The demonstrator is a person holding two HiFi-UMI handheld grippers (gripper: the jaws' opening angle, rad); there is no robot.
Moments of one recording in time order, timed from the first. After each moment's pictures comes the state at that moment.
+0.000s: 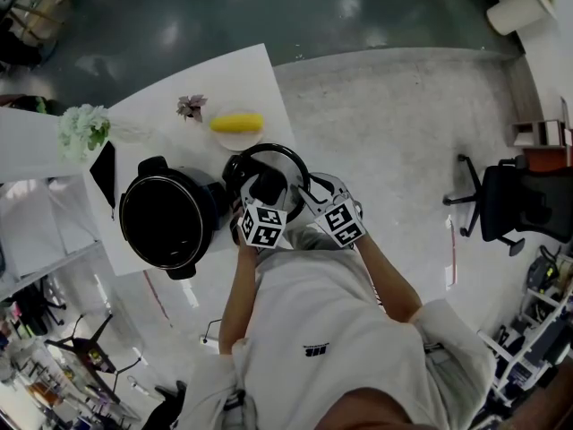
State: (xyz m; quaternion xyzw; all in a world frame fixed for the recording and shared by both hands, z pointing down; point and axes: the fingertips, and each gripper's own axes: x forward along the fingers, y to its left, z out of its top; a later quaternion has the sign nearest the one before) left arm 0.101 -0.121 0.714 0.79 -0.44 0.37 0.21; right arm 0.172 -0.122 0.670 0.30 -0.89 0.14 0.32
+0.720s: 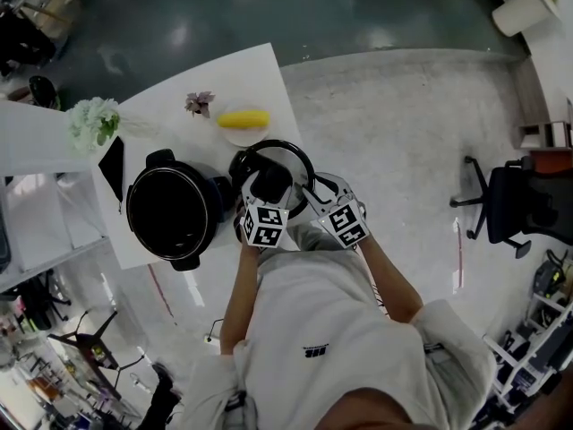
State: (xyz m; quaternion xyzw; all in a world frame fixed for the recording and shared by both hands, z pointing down) left arm 0.096 -0.116 0.693 0.79 -0.47 0.34 0.20; right arm 0.170 -0.109 0.657 0.30 -0.90 0.14 0.30
